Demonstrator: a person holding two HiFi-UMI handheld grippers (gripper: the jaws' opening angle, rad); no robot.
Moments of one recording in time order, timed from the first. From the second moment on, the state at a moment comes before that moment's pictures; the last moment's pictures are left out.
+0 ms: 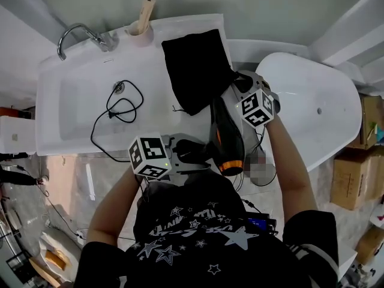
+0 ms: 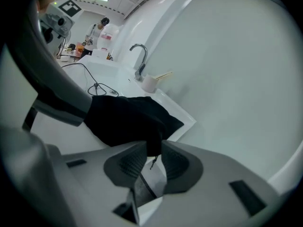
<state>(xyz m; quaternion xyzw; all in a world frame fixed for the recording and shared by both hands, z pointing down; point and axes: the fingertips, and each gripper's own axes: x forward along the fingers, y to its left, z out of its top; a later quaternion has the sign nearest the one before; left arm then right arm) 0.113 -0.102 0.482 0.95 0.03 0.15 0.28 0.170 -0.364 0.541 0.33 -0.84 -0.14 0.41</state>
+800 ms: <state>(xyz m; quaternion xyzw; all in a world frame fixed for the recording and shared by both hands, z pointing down) 0.121 -0.114 0.485 0.95 0.06 0.19 0.23 0.158 -0.307 0.510 0.21 -0.89 -0.01 0.41</state>
